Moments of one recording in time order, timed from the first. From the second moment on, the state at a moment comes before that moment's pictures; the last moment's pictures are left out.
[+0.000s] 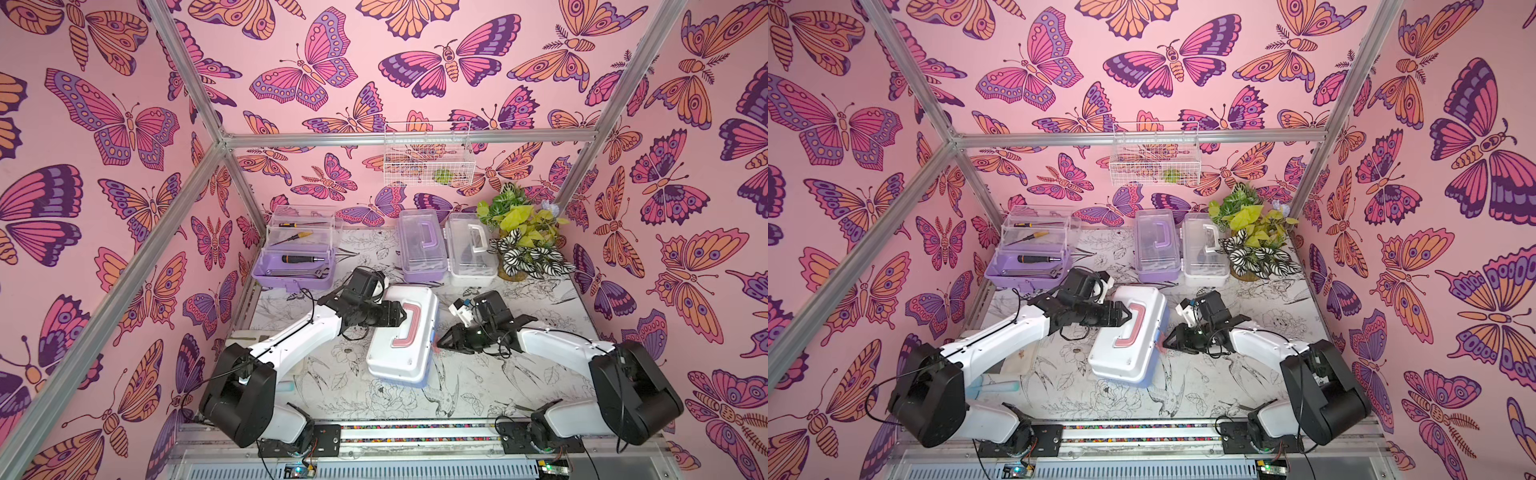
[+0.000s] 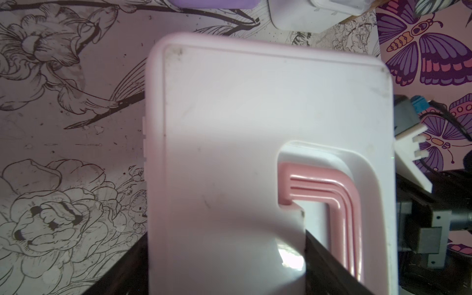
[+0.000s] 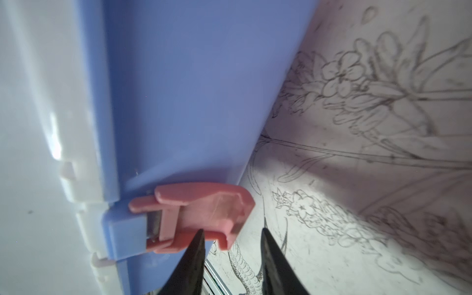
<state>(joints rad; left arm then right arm) -0.54 1.45 0.96 -0.45 0.32 -0.48 0.46 1.42 0.62 -0.22 -0.70 0.57</state>
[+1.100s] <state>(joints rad) -0.54 1.44 0.94 -0.43 0.32 -0.48 0.46 1.29 0.63 -0.28 -0.70 0.57</state>
